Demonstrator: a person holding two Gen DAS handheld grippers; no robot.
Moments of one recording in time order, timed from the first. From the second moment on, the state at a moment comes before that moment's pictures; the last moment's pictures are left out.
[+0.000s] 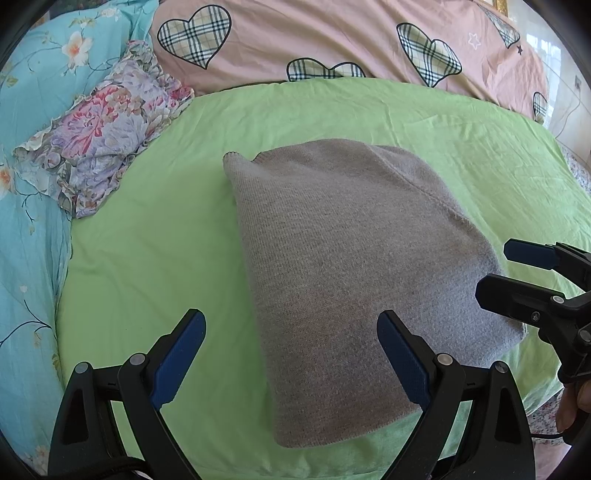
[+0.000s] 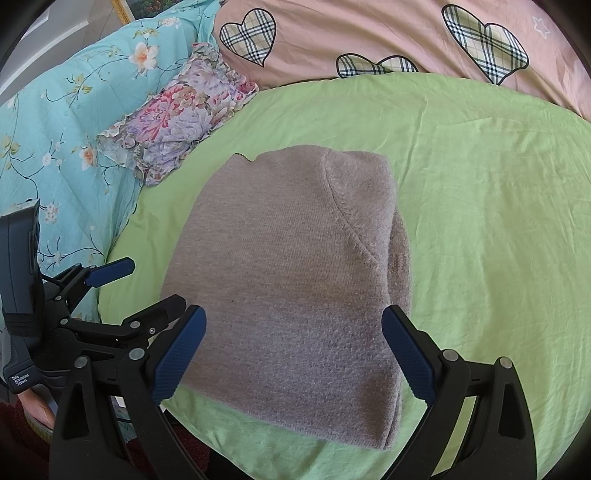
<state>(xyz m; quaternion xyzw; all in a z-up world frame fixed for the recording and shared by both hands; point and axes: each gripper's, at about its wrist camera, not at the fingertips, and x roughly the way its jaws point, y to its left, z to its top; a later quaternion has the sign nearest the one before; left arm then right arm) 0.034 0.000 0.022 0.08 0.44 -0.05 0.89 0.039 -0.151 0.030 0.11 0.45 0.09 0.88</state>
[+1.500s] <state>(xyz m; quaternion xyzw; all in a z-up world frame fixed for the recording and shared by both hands) 0.044 0.003 0.033 0.06 0.43 -0.04 0.90 0.041 -0.150 0.039 0.11 0.44 0.09 0.89</state>
